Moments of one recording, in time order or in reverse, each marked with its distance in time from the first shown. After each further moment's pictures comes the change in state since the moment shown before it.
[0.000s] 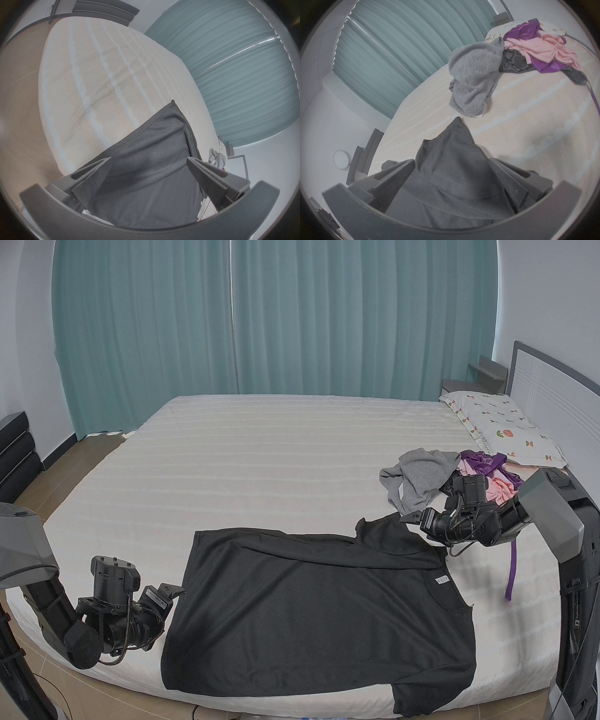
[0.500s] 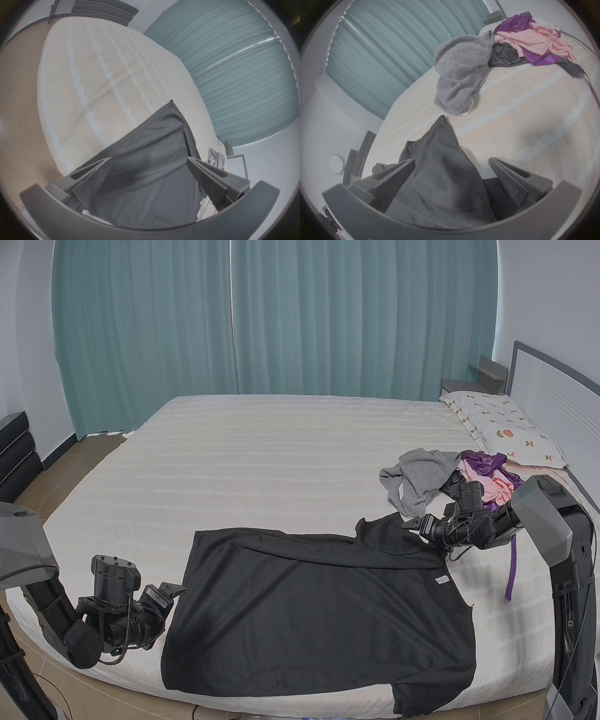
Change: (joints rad) left arm -0.004 -0.003 -0.005 0.000 0.000 0.000; right arm -0.009 0.084 -0.083 0.040 -0.041 0.005
